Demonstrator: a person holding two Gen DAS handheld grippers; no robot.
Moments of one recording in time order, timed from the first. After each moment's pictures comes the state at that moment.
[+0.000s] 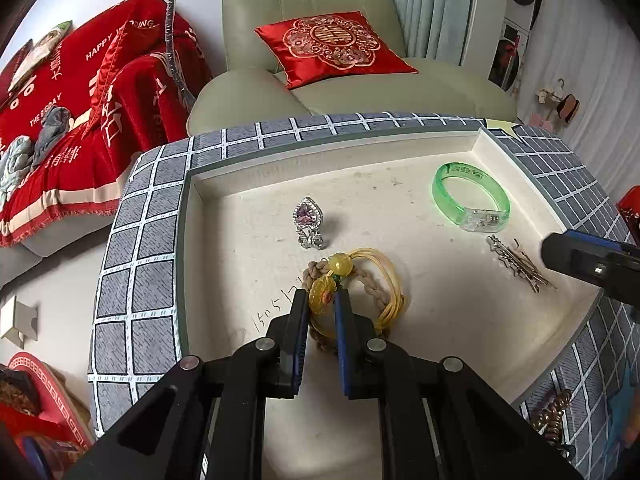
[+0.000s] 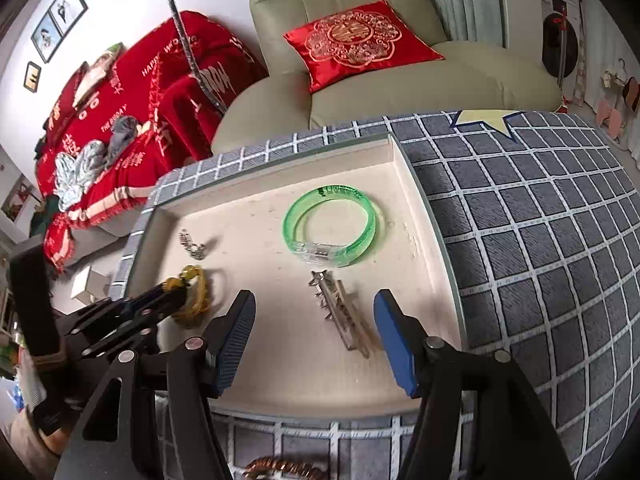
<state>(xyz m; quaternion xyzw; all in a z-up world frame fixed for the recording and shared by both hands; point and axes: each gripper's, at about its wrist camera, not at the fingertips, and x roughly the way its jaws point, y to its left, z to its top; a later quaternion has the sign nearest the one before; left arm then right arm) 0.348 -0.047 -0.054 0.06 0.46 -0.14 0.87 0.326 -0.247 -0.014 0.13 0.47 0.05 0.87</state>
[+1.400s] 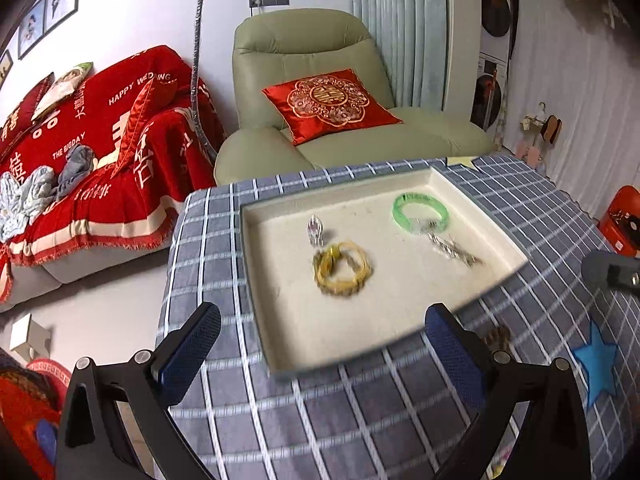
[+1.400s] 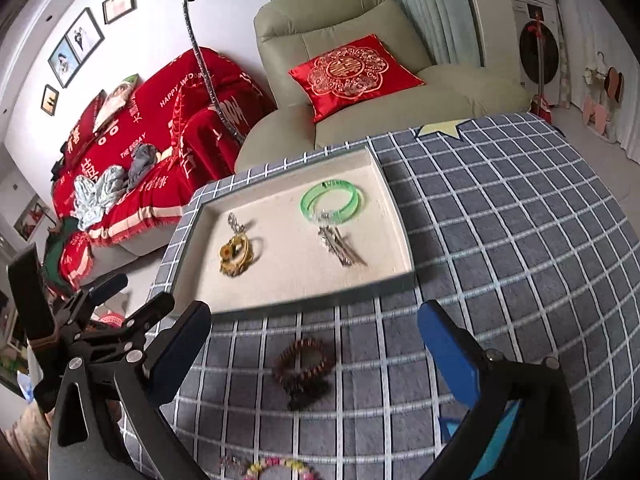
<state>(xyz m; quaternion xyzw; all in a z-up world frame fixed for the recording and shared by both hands) 0.244 -0.014 0.008 0.07 0.37 -0.14 0.92 0.210 -0.262 0.034 0.16 0.41 0.05 0.89</state>
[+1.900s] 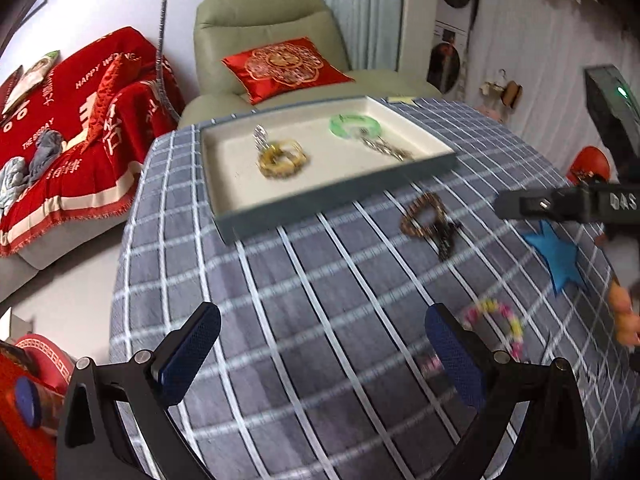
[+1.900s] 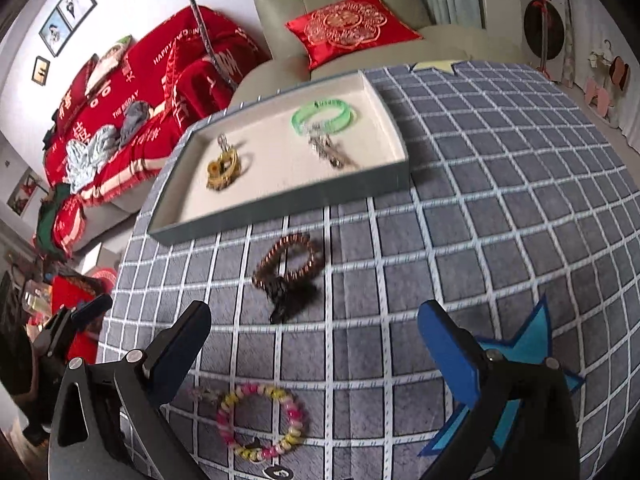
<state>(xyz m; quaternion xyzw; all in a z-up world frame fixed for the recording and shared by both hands) 0.148 -0.012 -0.030 0.08 0.41 -0.21 0.88 0.172 -0.251 -0.015 0.14 0.48 0.05 0.86</state>
